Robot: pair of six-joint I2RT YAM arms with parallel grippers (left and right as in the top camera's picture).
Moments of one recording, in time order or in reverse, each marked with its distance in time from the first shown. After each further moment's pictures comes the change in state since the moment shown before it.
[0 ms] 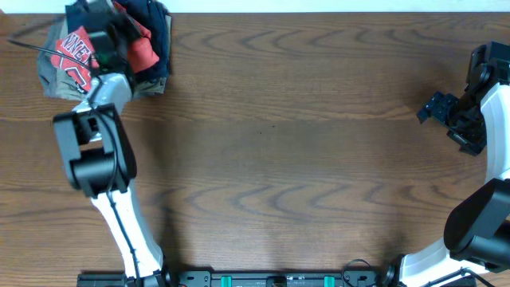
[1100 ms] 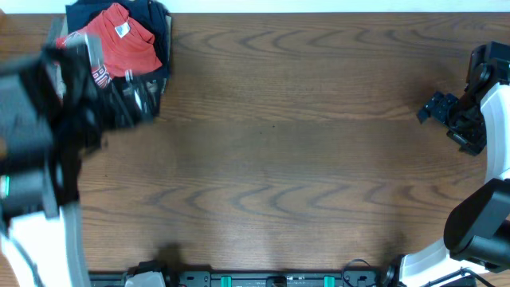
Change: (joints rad) left arm -0.002 -1.176 -0.040 -1.517 0.513 0.080; right arm 0.000 0.000 0.000 -0.001 0.000 0.000
